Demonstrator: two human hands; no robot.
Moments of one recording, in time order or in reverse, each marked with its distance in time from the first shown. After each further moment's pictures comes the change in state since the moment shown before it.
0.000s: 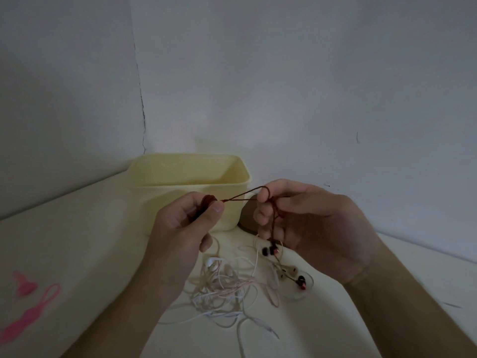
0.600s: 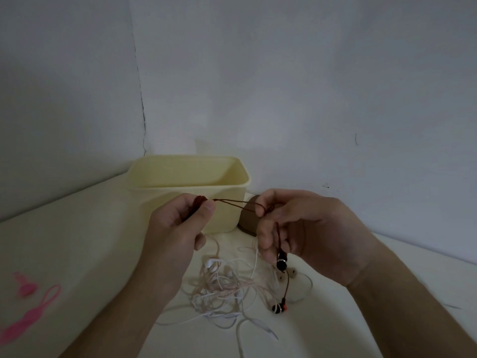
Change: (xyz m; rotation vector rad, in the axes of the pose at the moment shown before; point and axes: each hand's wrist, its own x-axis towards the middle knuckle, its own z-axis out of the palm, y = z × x) left_hand 0.006 -0.005 -0.004 0.013 0.092 -0.032; right_hand -0.003 -0.005 0.006 -0.166 0.030 0.123
